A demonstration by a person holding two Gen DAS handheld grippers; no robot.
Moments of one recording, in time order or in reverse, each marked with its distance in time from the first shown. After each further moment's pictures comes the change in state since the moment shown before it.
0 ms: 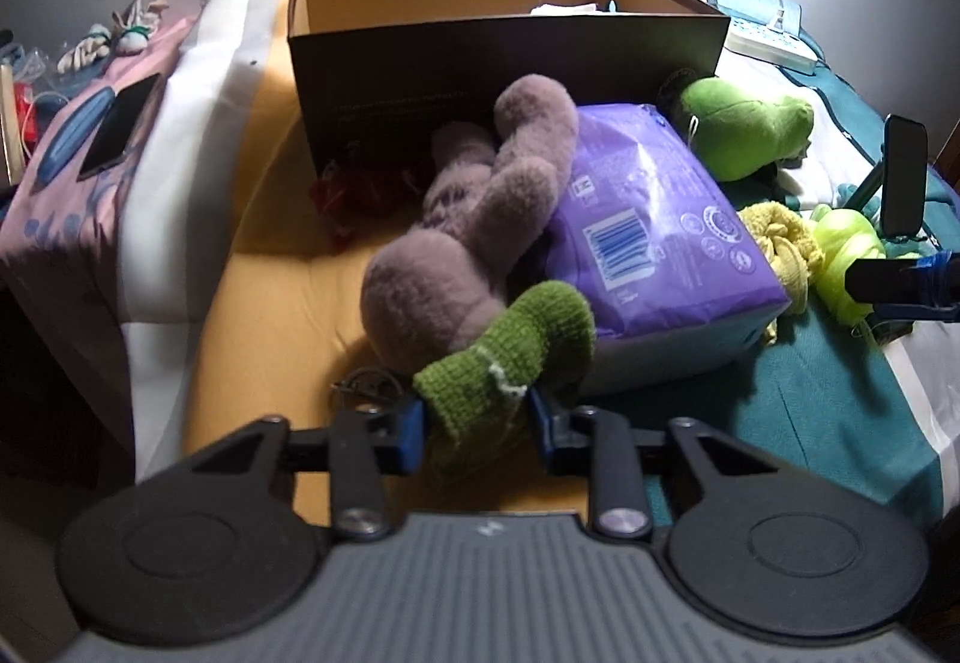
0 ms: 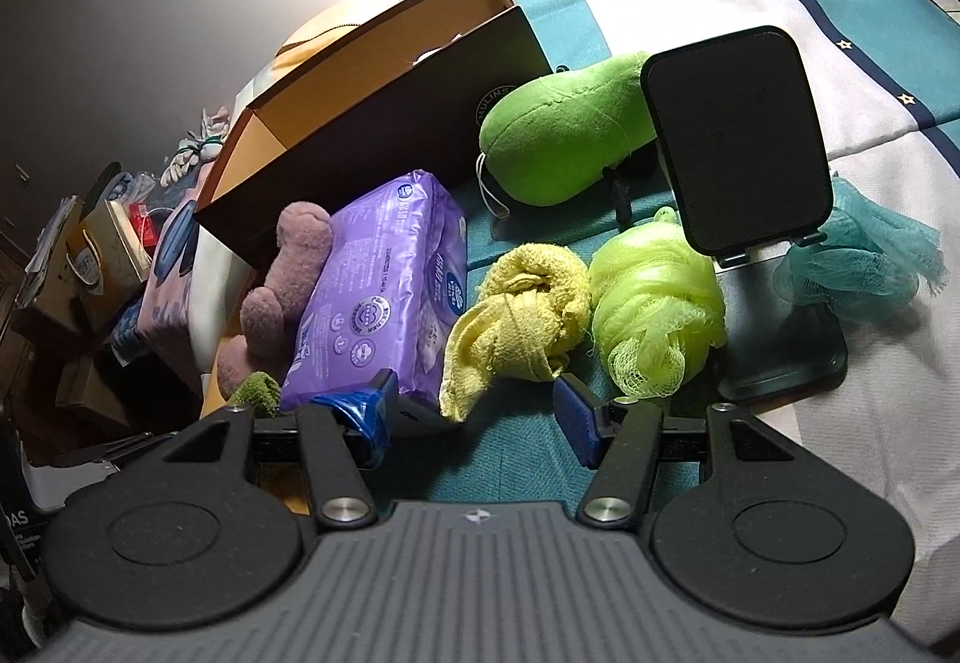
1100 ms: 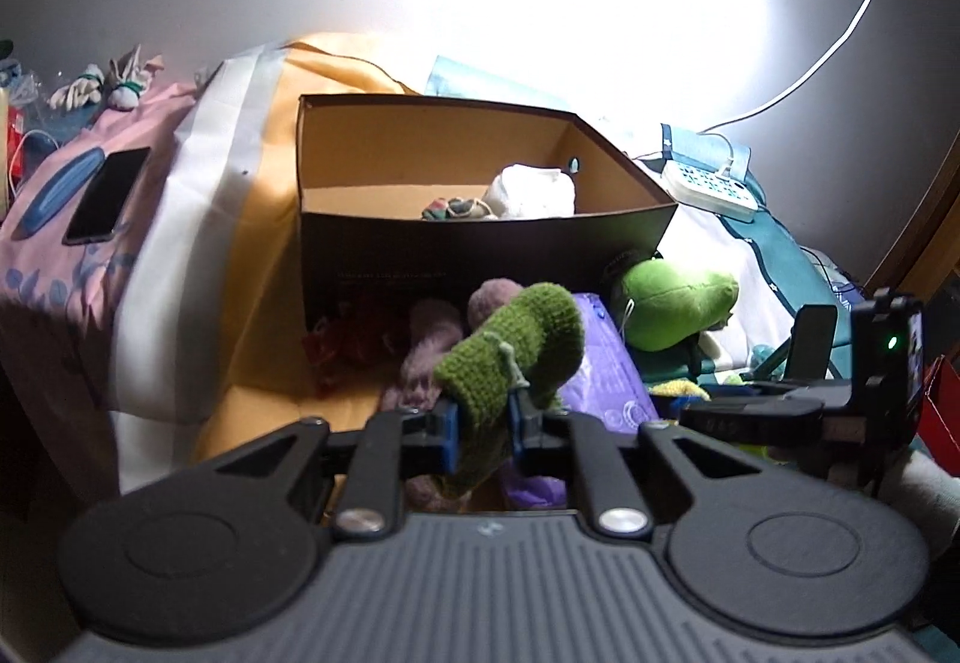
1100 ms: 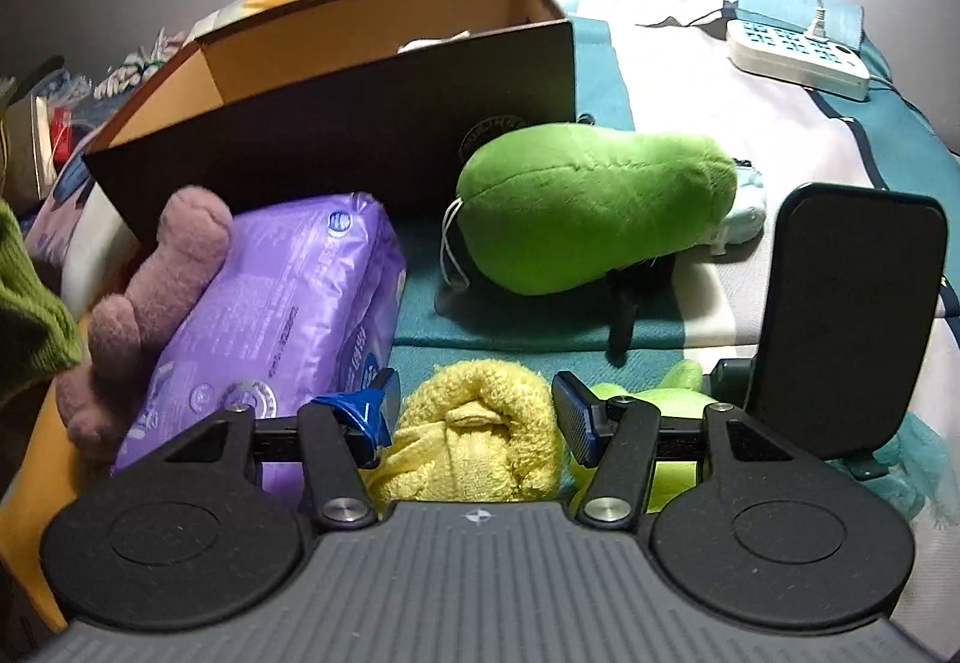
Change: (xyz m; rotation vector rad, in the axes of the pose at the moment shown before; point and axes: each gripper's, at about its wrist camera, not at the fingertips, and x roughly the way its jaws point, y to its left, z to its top) left arm -0.059 0.023 0.048 -0.098 -0.195 -0.147; right arm 0.079 0.015 0.034 -0.326 -0.002 -0.213
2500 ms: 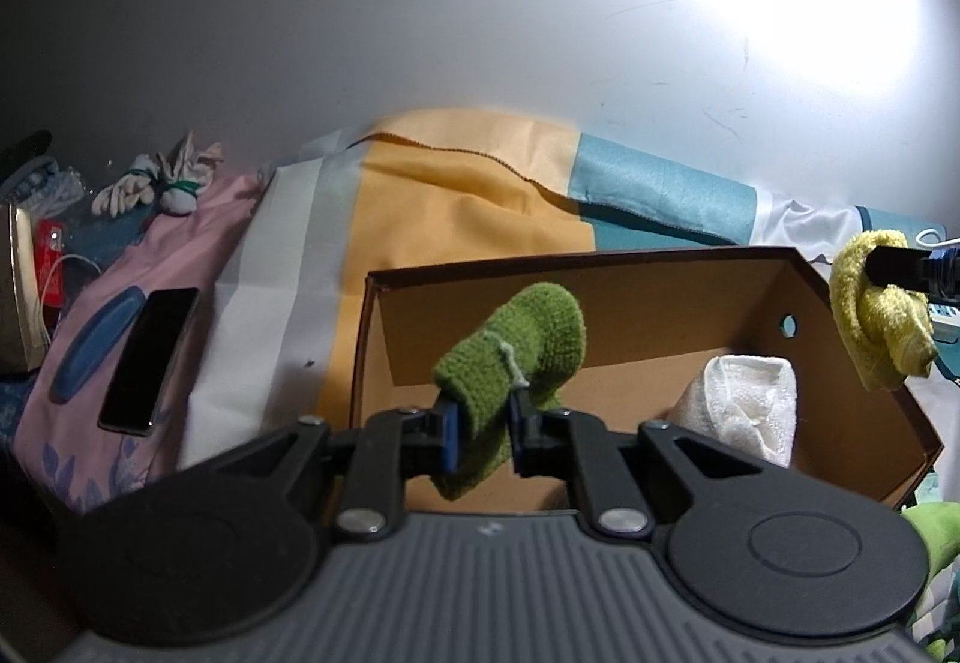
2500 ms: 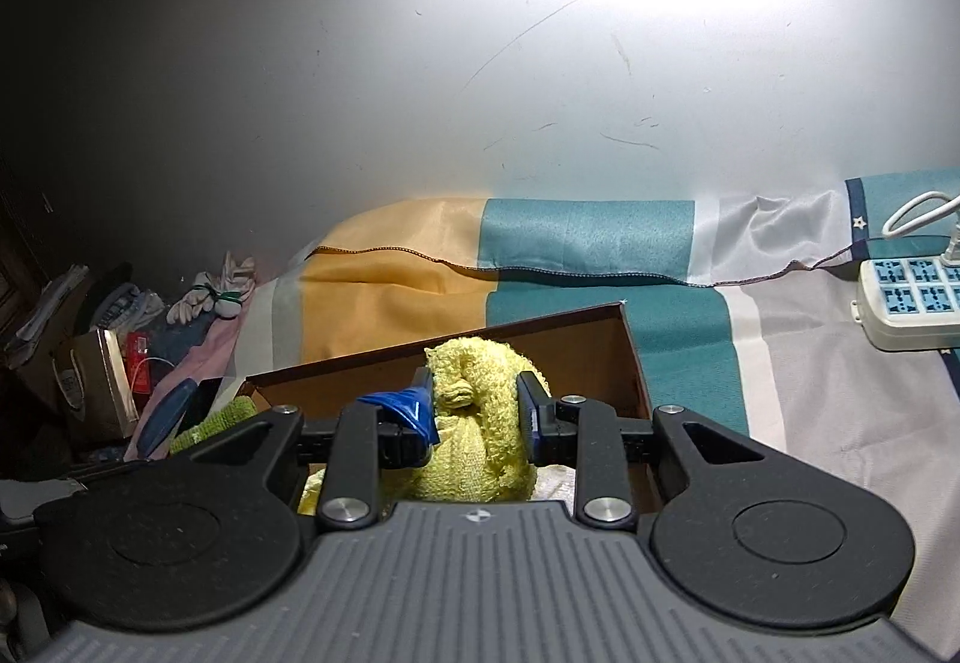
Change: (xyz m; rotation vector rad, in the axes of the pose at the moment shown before) left arm 0.161 0.043 0.160 0.004 -0.048 0.308; right arm 0.024 -0.017 0.210 0.131 -0.266 0.259
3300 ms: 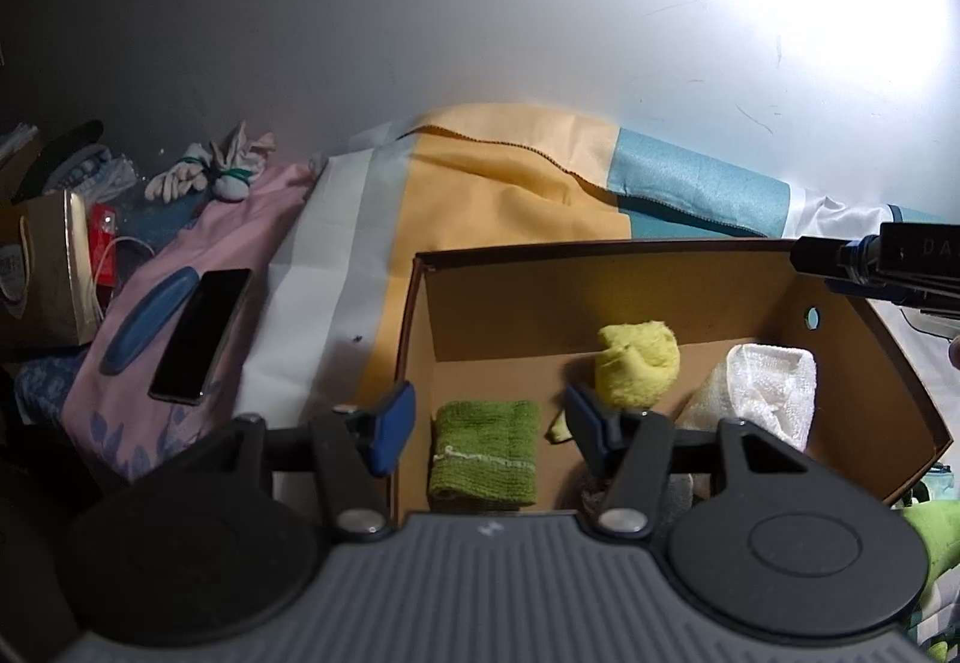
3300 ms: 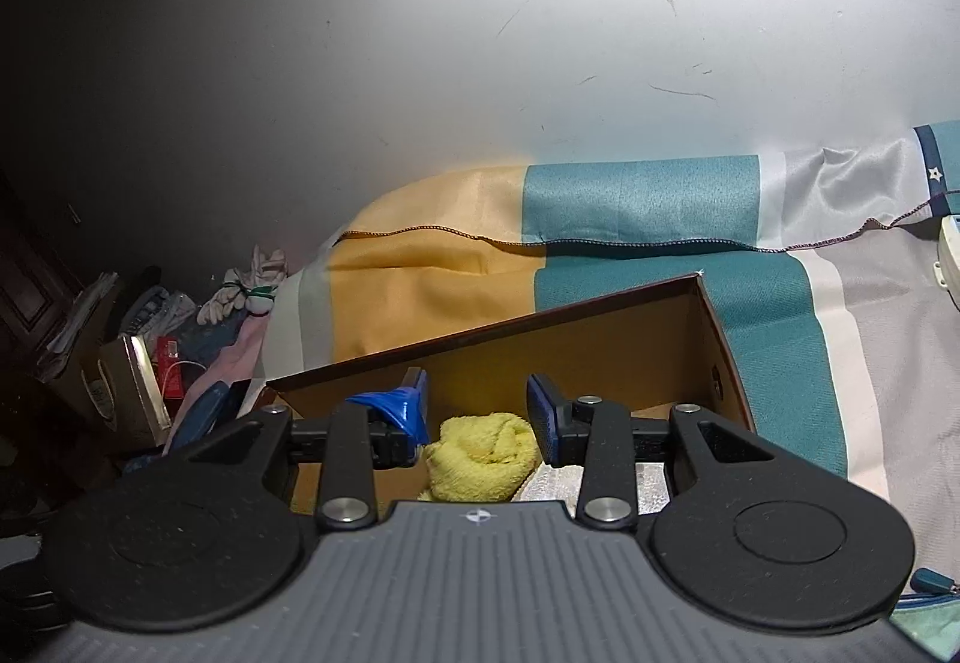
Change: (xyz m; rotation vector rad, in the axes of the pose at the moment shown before) left arm -0.033 -0.007 -0.007 -0.015 0.009 0.094; right arm 0.023 0.005 -0.001 0.023 0.034 0.089
